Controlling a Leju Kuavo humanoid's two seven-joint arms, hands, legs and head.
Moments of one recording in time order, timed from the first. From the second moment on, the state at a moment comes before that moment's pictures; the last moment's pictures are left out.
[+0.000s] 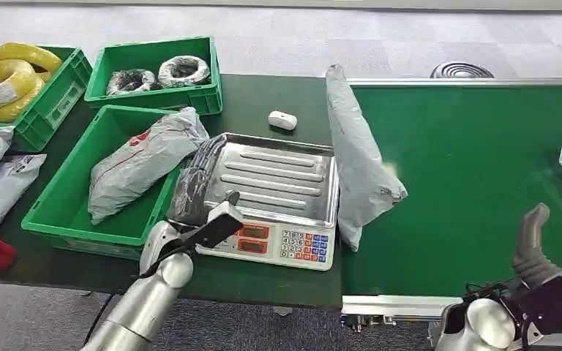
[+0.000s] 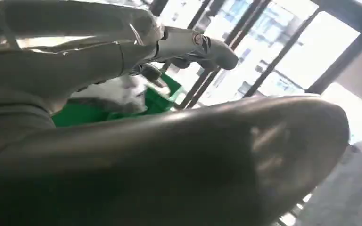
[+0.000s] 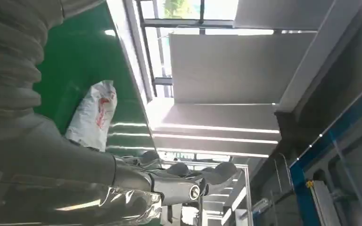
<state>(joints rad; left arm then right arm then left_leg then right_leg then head) -0.42 -0.14 -0.33 -1.07 -0.61 0.49 -0.47 -0.17 0.32 -0.43 -1.66 0.45 -0.70 -0.70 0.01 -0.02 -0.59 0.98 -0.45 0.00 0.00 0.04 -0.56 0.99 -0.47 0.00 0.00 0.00</state>
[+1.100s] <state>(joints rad) 0.07 -0.13 -0.11 -1.47 -0.56 0.50 -0.48 -0.15 0.19 -0.07 -1.29 0.61 -0.44 -0.46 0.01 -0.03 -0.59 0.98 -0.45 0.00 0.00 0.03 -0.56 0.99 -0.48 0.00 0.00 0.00</state>
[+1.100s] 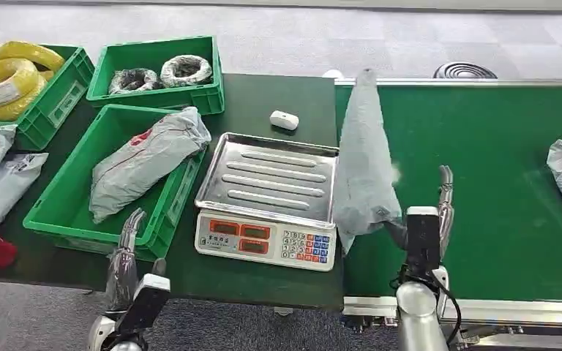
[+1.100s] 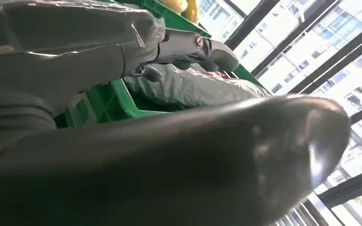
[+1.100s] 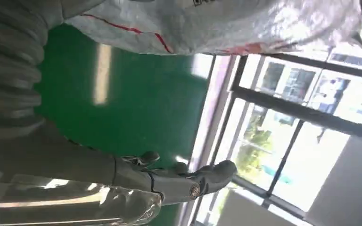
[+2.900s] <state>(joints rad) 0.09 -0.15 -0.23 -1.46 -0.62 0.49 -0.43 -0.25 0.21 -0.08 -1.05 0.96 -0.55 -0.07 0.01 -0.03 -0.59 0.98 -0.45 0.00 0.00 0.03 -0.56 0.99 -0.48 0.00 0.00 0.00</state>
